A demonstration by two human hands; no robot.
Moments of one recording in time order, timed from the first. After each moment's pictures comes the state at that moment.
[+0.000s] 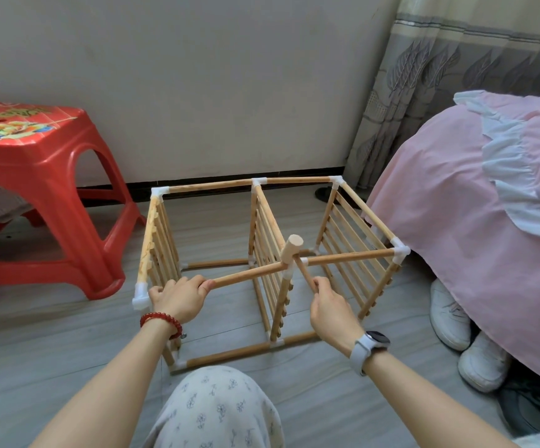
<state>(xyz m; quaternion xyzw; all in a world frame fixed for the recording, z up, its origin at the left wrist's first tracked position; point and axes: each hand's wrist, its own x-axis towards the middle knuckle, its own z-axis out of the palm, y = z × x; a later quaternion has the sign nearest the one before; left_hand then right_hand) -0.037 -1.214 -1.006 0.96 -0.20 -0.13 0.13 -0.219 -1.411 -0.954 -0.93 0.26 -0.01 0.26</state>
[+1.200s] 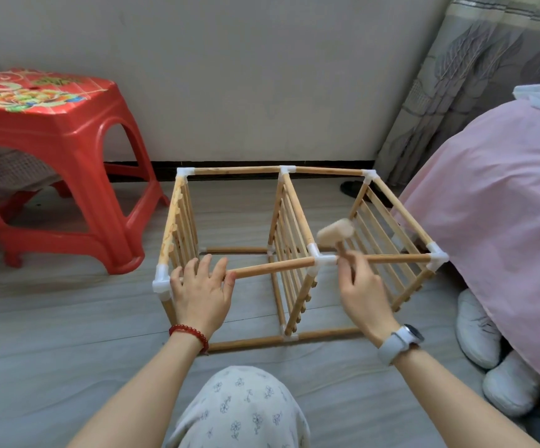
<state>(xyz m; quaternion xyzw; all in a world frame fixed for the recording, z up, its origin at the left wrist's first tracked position) -0.060 -1.217 -1.042 0.97 -0.18 0.11 0.13 -0.192 -1.430 -0.954 -0.90 0.20 -0.18 0.35</state>
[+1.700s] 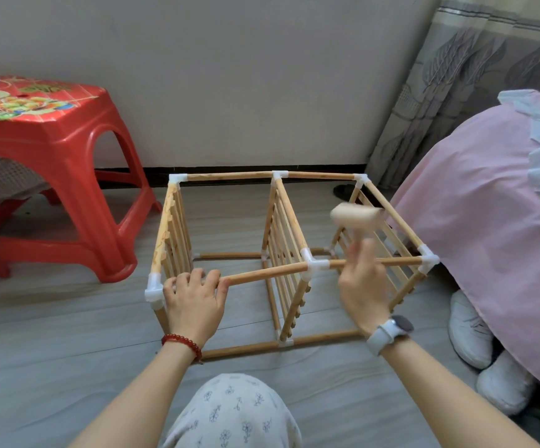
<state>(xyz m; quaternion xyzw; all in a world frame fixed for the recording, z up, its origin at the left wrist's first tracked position) -0.062 -1.215 -1.047 0.96 -0.19 0.16 0.13 -0.182 -1.426 -0.936 -0.89 0.23 -0.25 0.29</state>
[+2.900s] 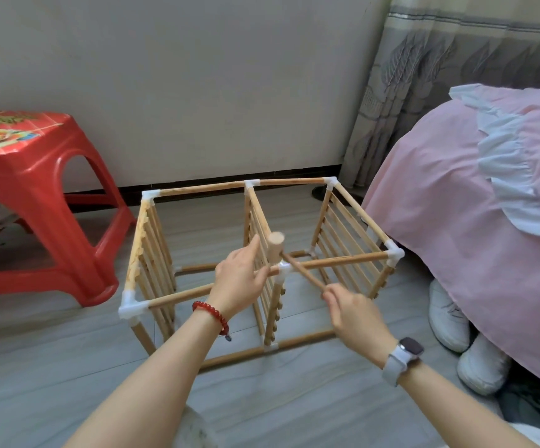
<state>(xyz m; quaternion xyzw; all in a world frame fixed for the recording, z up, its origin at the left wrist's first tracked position) -0.085 -1.315 -0.952 0.88 -0.34 -0.06 0.32 -0.245 -1.462 -0.947 -0.96 0.16 -0.12 0.19</state>
